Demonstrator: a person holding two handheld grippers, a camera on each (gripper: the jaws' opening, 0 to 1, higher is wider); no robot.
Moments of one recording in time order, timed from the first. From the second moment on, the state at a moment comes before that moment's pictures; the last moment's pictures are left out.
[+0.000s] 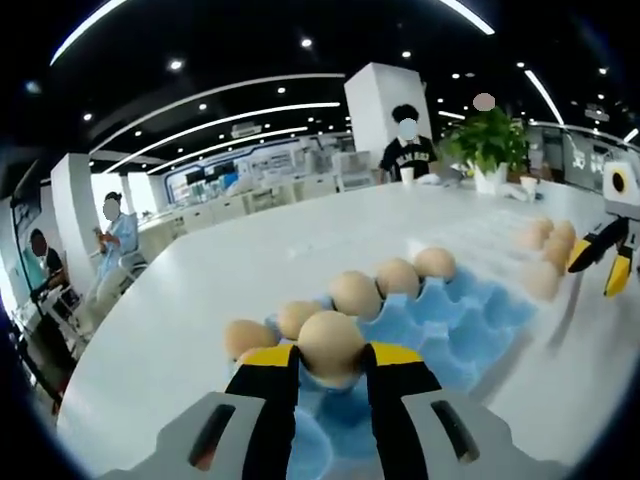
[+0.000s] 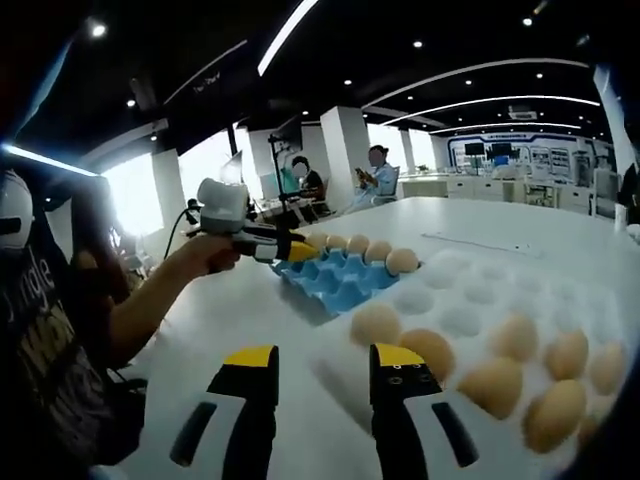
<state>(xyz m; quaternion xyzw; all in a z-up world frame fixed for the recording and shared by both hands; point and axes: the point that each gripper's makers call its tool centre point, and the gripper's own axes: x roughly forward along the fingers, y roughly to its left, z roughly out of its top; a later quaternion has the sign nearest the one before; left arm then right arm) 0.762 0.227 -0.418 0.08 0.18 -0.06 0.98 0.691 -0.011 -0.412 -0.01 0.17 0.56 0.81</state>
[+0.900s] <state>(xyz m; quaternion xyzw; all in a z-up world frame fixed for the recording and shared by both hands) 0.719 0.204 -0.412 0.06 0.17 -0.08 0.98 0.695 -0.012 -0.408 -0.02 0.17 0.56 0.81</state>
